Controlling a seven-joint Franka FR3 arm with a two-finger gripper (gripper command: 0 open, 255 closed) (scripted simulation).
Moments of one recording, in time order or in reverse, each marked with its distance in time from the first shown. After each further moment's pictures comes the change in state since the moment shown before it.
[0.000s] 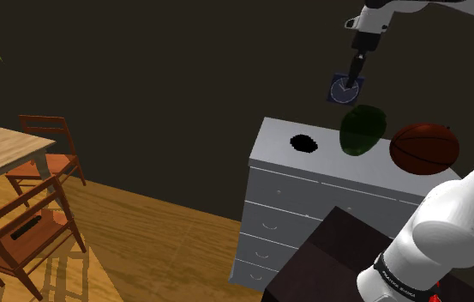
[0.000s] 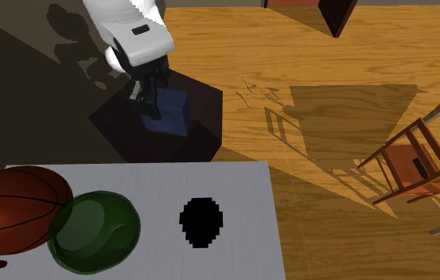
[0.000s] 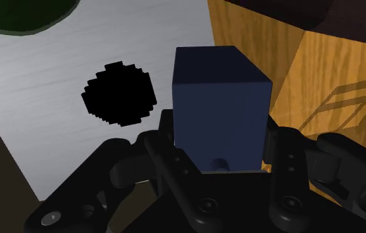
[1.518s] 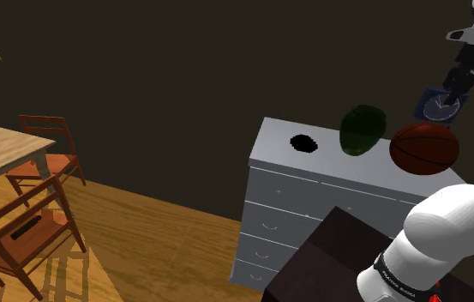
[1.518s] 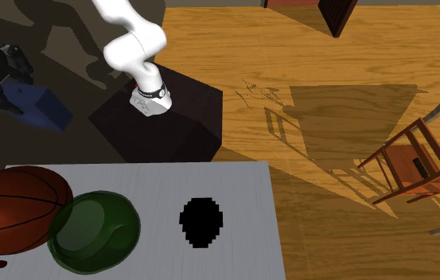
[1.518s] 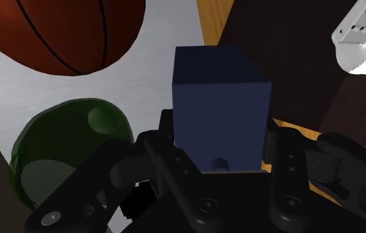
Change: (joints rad) arm -0.180 -0.281 -0.283 -0.105 -0.240 -0.074 -0.438
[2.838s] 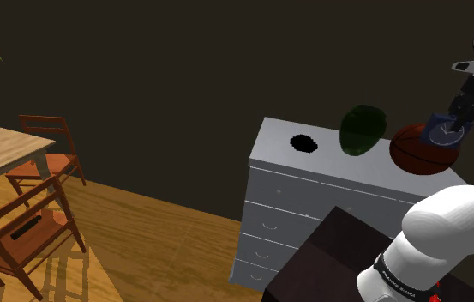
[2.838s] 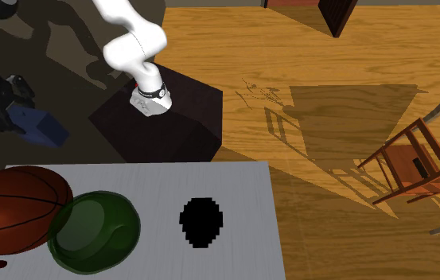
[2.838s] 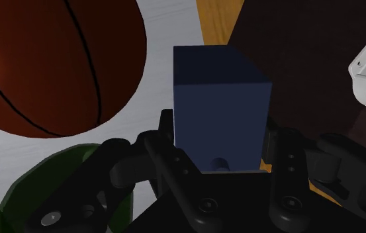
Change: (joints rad) arm -0.043 -0.059 -0.121 -0.192 -0.086 0.174 -0.076
